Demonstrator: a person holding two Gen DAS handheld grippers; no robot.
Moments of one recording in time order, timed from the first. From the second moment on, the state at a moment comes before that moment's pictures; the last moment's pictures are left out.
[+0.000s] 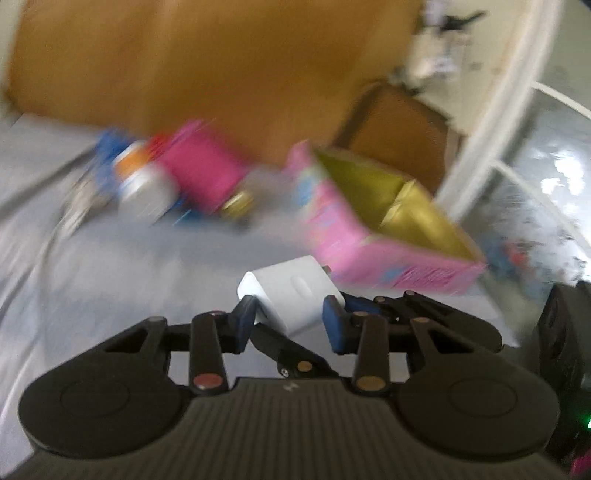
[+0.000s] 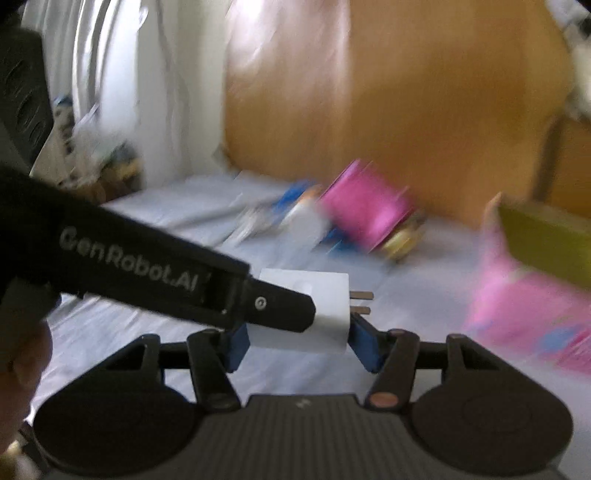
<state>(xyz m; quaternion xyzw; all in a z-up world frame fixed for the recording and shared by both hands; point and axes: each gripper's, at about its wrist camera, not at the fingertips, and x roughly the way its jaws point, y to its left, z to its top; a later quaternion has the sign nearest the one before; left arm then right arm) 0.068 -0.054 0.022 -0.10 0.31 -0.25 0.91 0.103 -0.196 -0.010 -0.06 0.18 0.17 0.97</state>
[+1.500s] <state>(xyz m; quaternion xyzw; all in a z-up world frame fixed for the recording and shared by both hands) 0.029 0.120 -0.016 -0.14 0.26 -0.10 0.95 0.221 -0.181 0.151 -0.08 0.29 0.18 0.94</state>
